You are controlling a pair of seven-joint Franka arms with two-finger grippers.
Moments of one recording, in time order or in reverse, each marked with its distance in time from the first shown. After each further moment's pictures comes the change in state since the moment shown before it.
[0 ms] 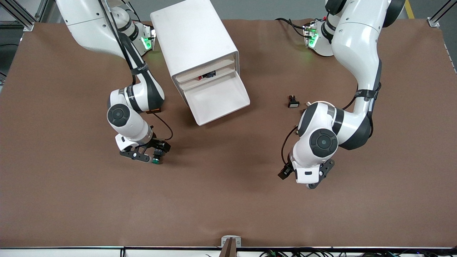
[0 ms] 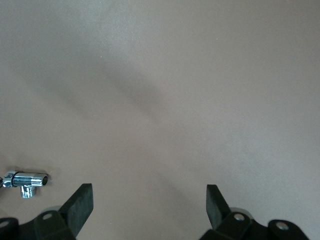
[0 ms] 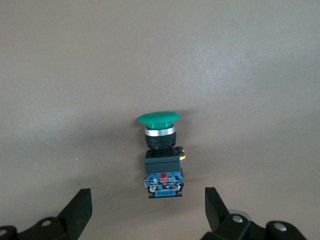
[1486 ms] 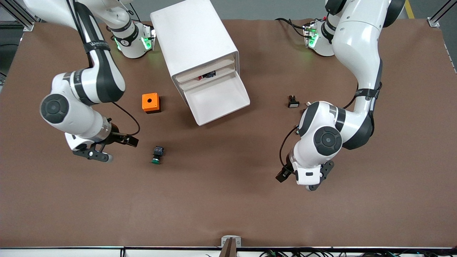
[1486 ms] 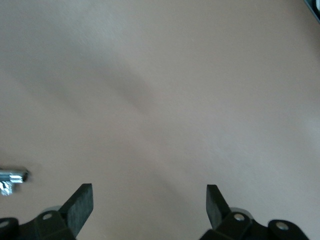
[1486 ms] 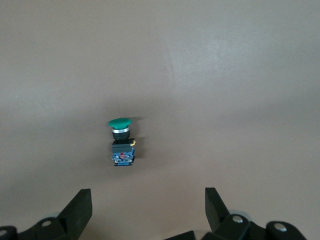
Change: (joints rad) left arm 0.000 0.000 0.000 0.023 -0.017 0.029 0.002; right arm -0.132 -0.175 -0.001 0.154 -0.011 -0.412 -0.133
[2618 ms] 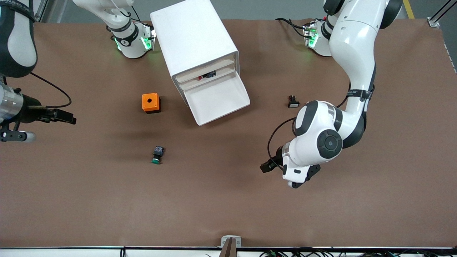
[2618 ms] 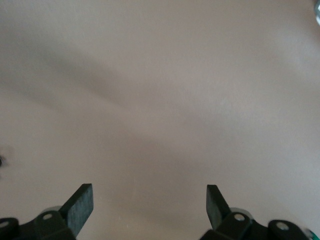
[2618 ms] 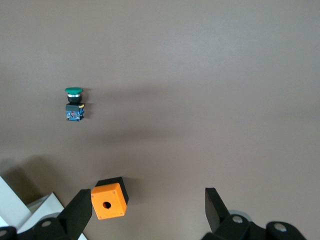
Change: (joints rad) left arm -0.010 0.011 -0.011 0.030 -0.204 -0.019 0.290; right arm -0.250 -0.149 -0.006 0.169 -0.004 -0.411 -0.376
